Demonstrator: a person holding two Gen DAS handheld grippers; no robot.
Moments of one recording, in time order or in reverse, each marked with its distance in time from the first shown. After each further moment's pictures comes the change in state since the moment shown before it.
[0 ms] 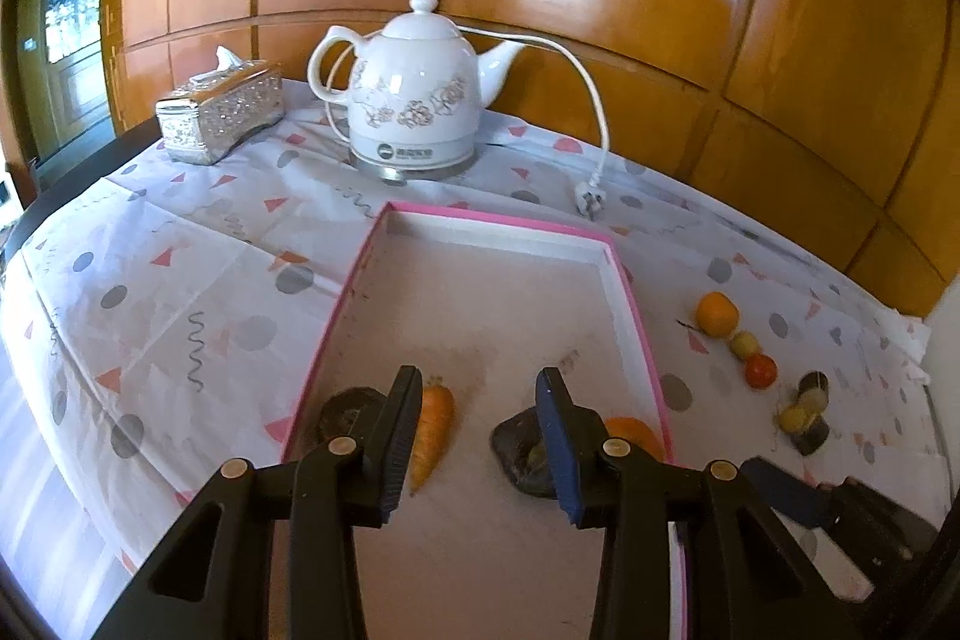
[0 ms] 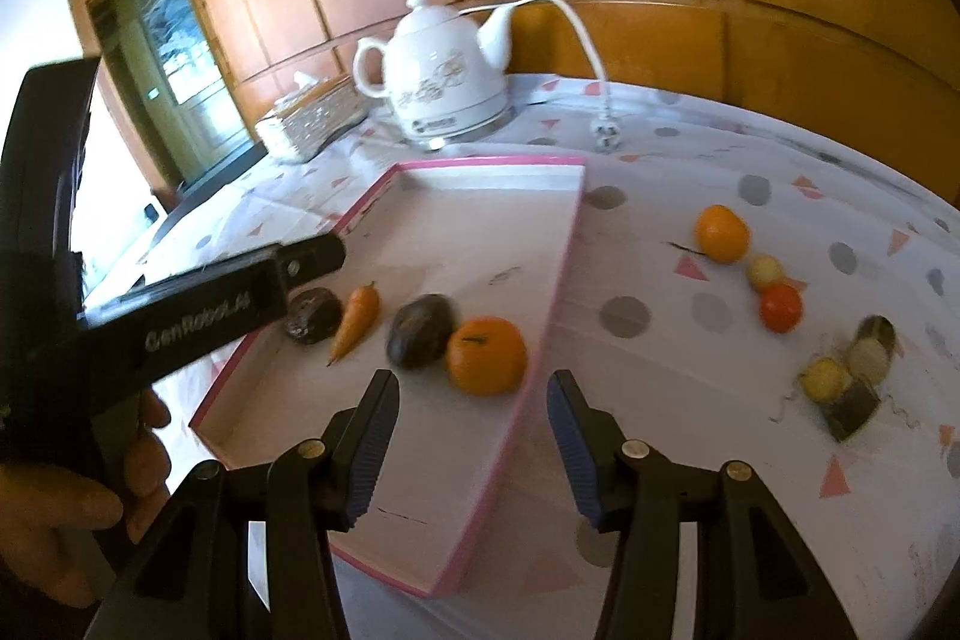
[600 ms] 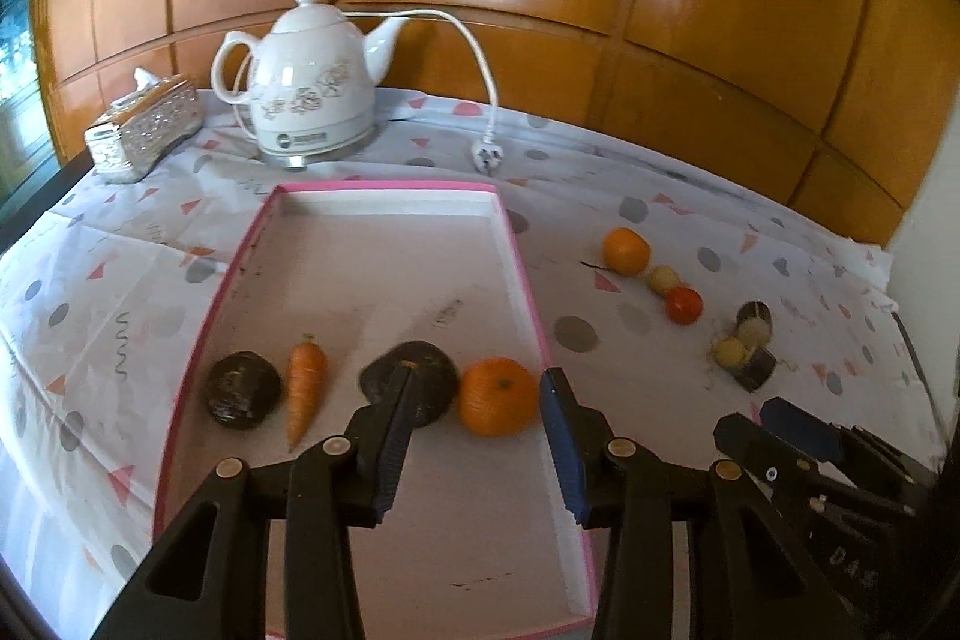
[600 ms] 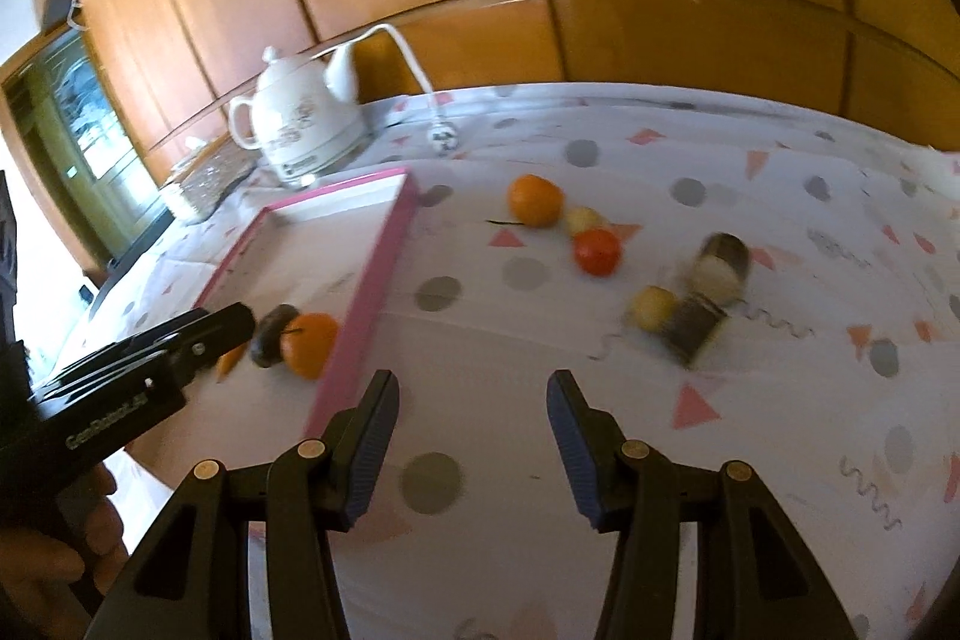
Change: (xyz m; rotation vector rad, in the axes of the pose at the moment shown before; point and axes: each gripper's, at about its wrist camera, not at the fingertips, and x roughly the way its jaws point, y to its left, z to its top) left arm -0.002 -0.058 -0.021 0.130 0.047 -0.103; right arm -0.034 -0.072 -0.027 0.203 -0.051 -0.167
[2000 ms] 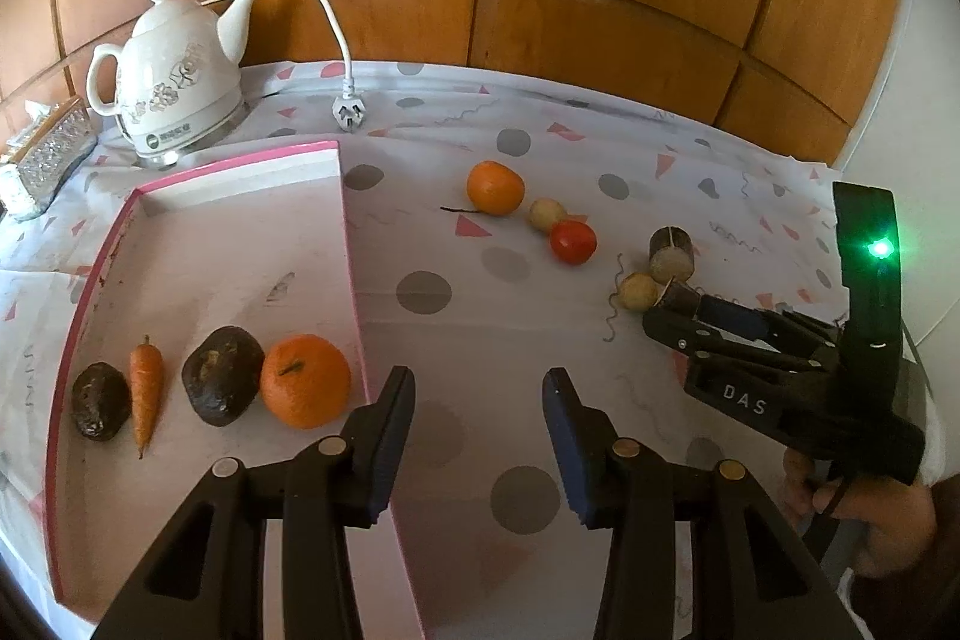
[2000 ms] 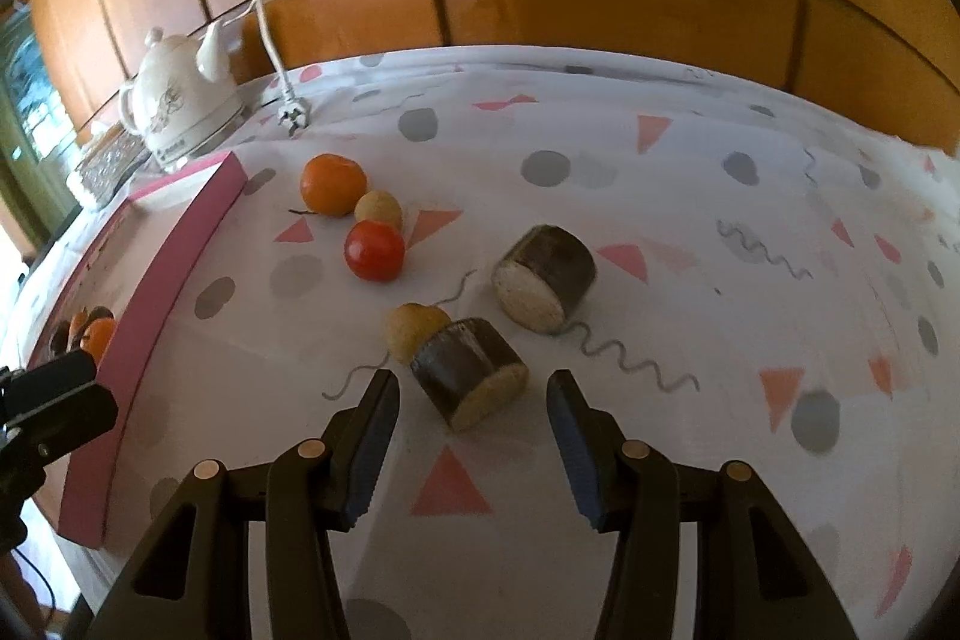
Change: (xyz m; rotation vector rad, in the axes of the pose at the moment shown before) left arm 0.032 -0.072 -0.008 0.139 0.105 -0.127; right arm 0.044 -0.091 0.017 -0.034 0.064 -0.141
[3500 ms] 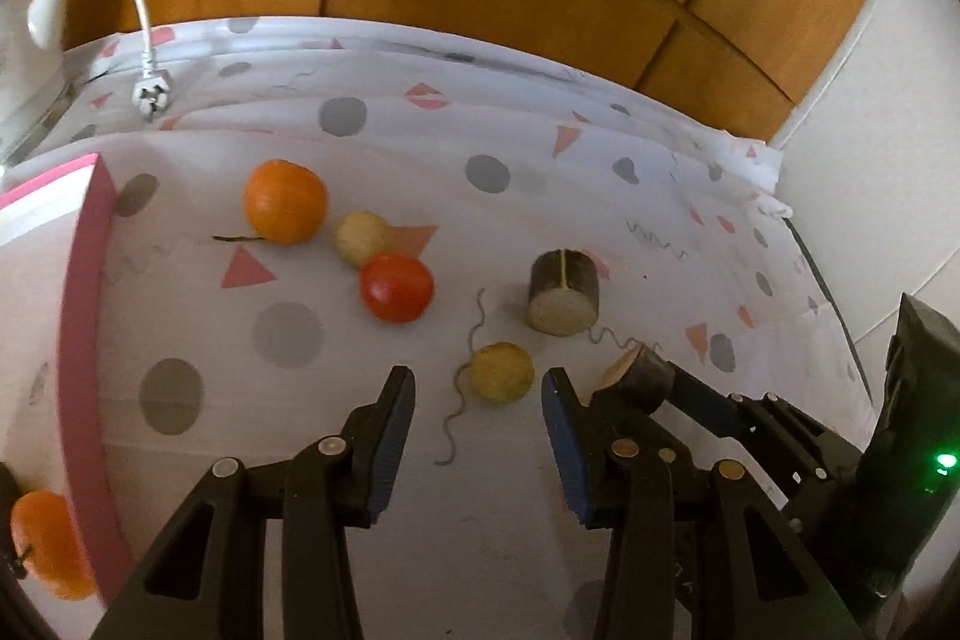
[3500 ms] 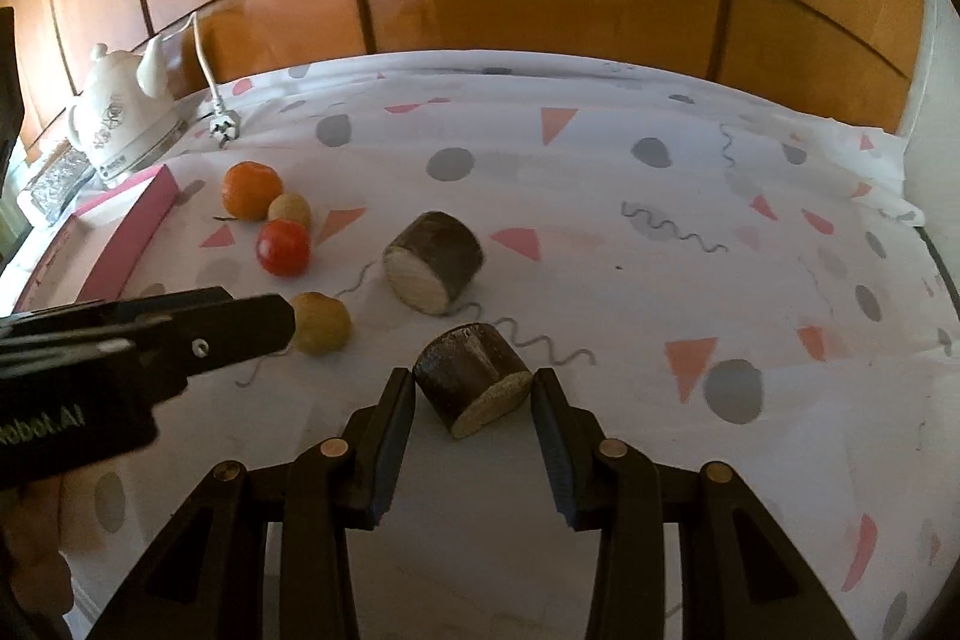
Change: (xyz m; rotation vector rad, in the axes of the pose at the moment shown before) left arm 0.086 -0.056 0.046 0.032 0.126 -0.258; right arm -0.010 -0.023 -0.012 0.074 -0.025 -0.154
